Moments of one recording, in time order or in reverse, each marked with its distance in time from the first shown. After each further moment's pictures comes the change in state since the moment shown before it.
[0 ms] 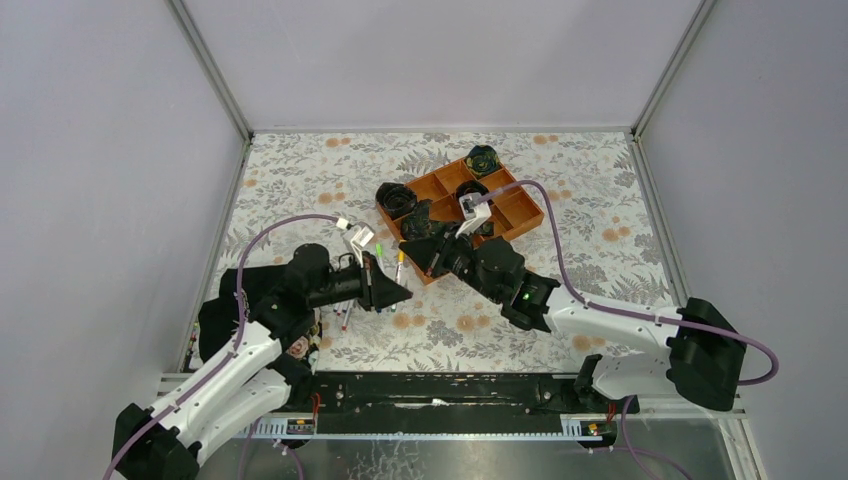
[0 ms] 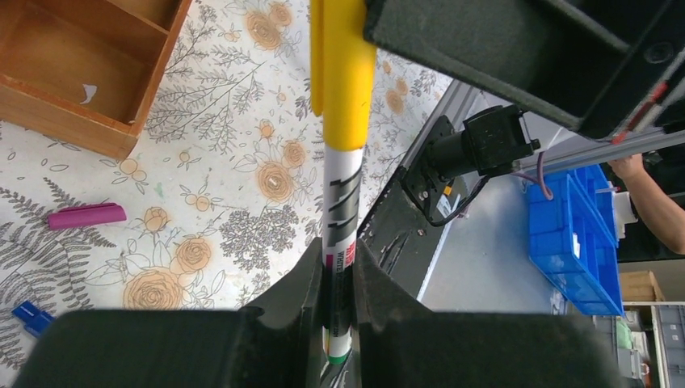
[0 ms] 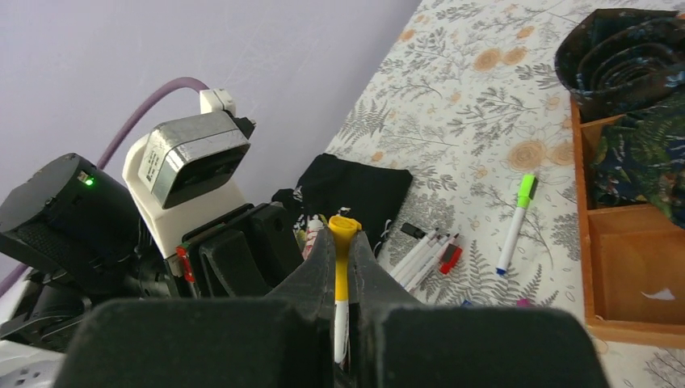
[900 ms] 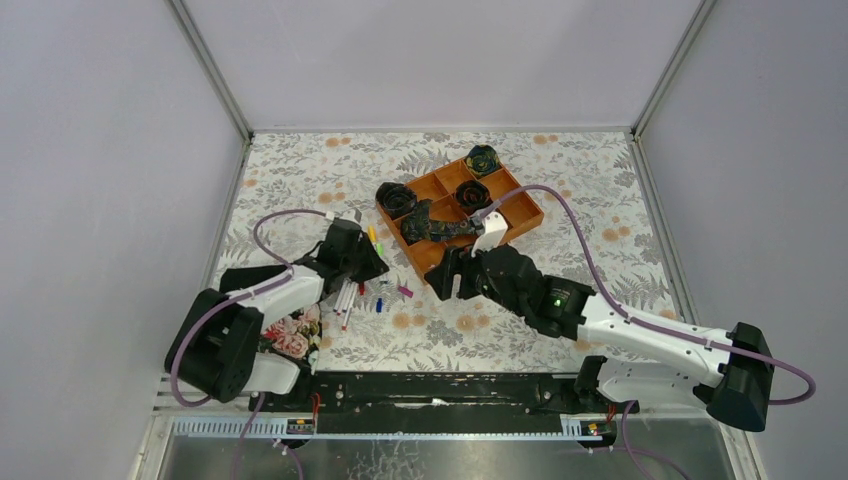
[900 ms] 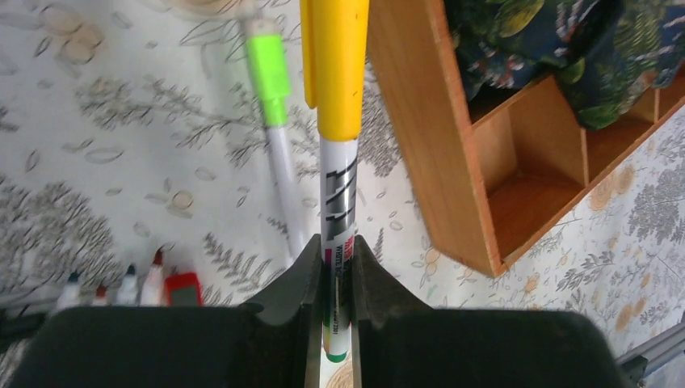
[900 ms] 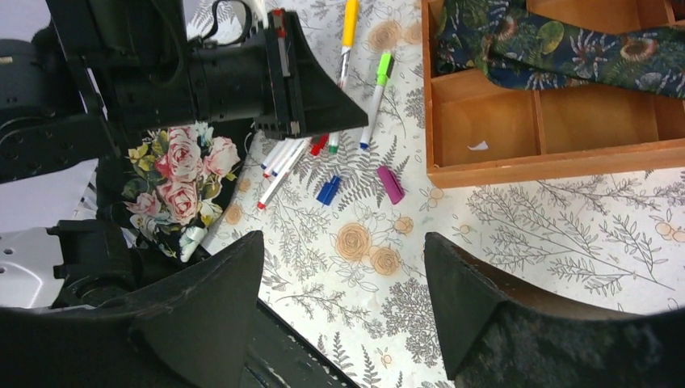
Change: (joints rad) left arm 0.130 0.596 0.092 0.010 -0.507 -0.120; right arm 0.027 -0.208 0.068 -0.644 0.129 -0.132
